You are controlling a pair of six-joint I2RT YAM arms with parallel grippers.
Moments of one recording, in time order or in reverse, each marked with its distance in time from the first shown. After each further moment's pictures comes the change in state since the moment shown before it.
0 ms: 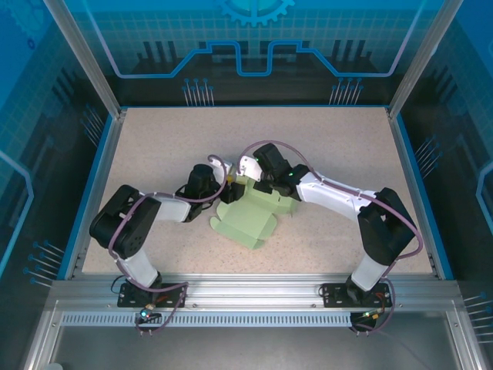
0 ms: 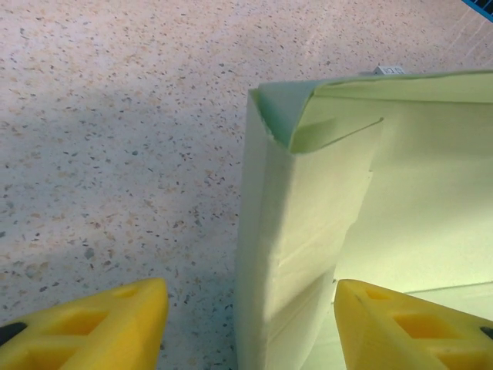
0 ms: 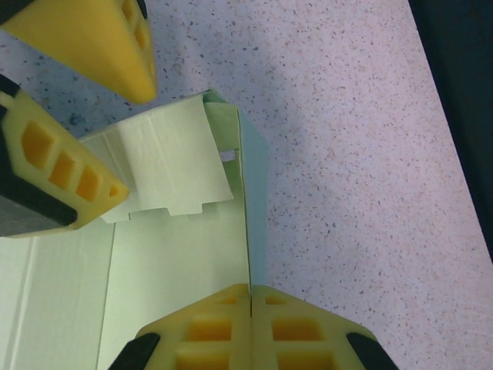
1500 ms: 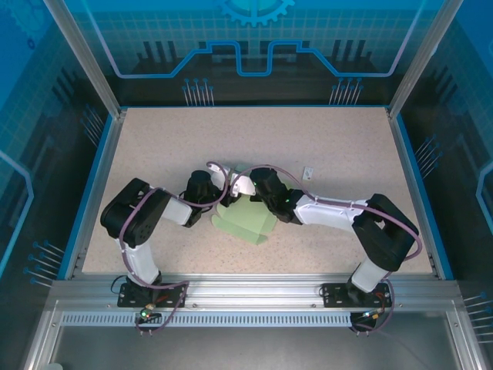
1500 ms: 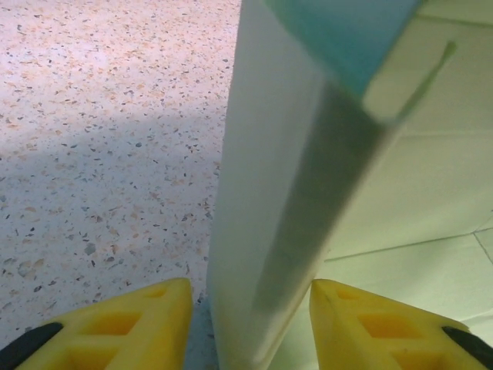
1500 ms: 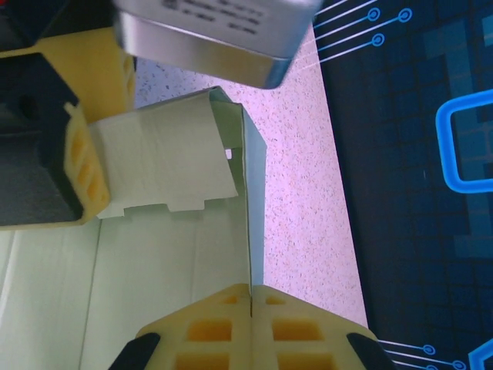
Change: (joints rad) left arm 0.014 0.117 -0.061 0.243 0.029 0.010; right arm 0.122 -0.035 -0.261 0.471 0.223 -0.274
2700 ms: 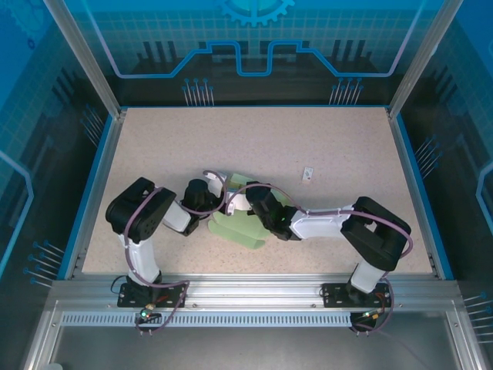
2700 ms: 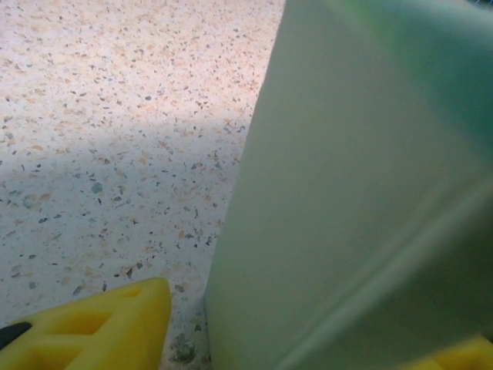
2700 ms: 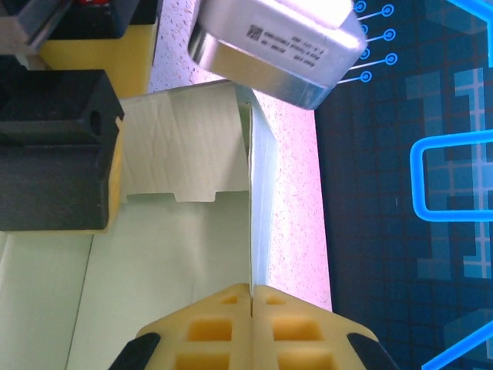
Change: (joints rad) left arm 0.002 0.039 -0.101 0.161 -0.015 -0.031; right arm 0.100 0.030 -0.128 0.226 0.103 -0.112
